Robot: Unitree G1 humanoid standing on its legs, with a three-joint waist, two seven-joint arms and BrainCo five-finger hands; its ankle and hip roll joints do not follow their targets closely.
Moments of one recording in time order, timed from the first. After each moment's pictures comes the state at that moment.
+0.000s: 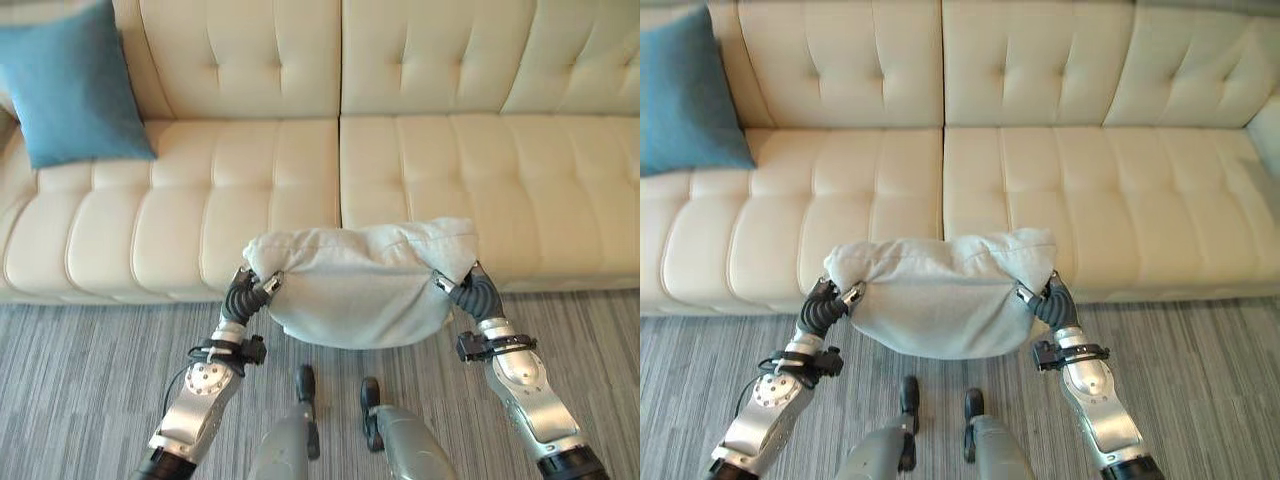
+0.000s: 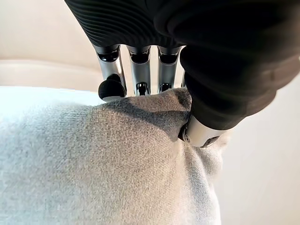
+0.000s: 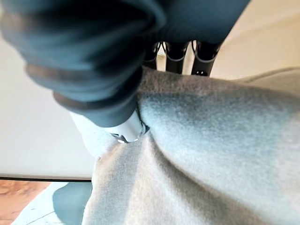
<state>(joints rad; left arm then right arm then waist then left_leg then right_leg) 0.09 0.42 -0.22 -0.02 -0.36 -0.20 0.14 0.07 -0.42 0.17 -0.08 0.20 -0.15 -0.11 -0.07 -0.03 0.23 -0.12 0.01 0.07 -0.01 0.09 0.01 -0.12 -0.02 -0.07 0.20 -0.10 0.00</state>
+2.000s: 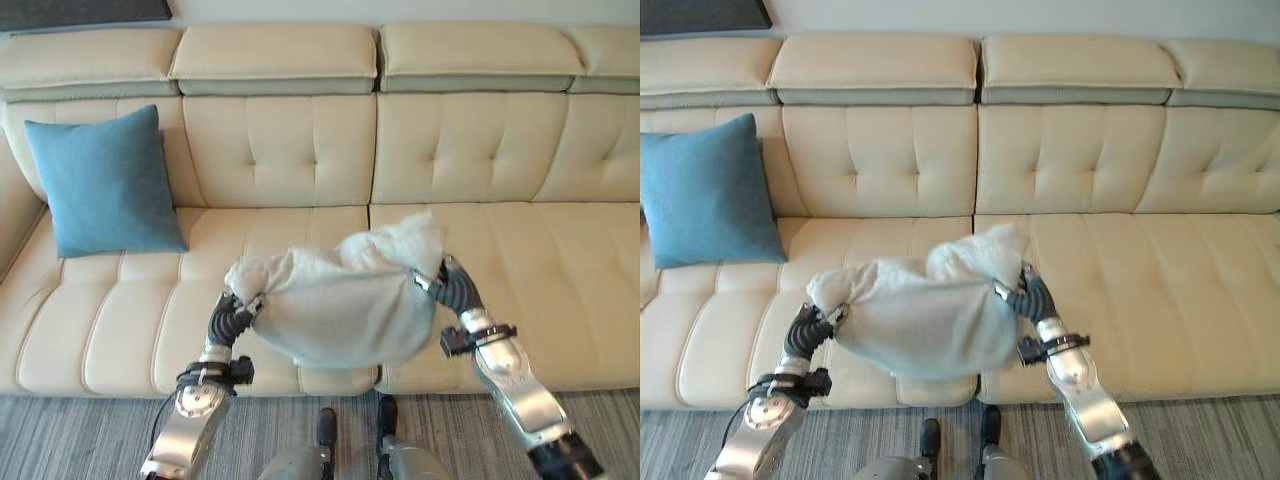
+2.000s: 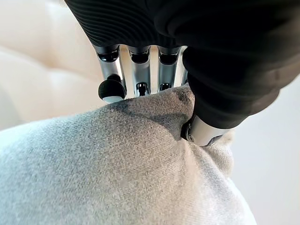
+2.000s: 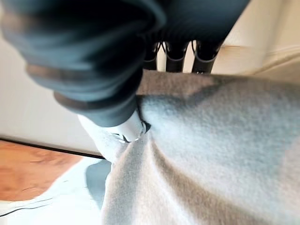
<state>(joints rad) 0.04 0.39 -0.15 0.04 -0.29 -0.17 0.24 -0.20 -0.44 0.26 -0.05 0.16 -0.11 -0.15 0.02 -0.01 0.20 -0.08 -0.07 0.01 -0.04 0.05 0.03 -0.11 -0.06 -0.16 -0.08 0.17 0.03</state>
